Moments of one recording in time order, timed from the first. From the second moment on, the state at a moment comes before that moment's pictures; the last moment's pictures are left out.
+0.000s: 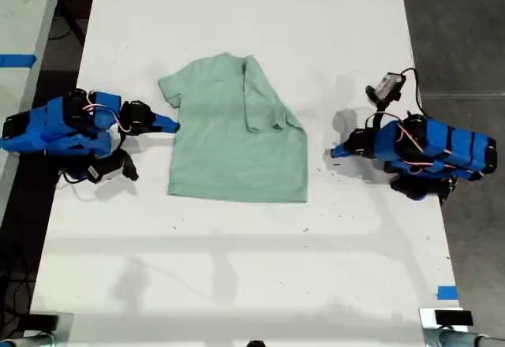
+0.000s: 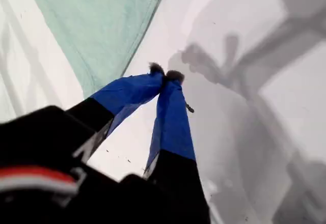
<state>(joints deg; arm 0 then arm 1) -21.2 195.2 177.8 52.8 9.7 16.3 200.1 175.1 74.4 -12.2</state>
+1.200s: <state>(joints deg) -66.4 91.6 111.3 58.6 47.5 16.4 200.1 175.1 74.4 -12.2</state>
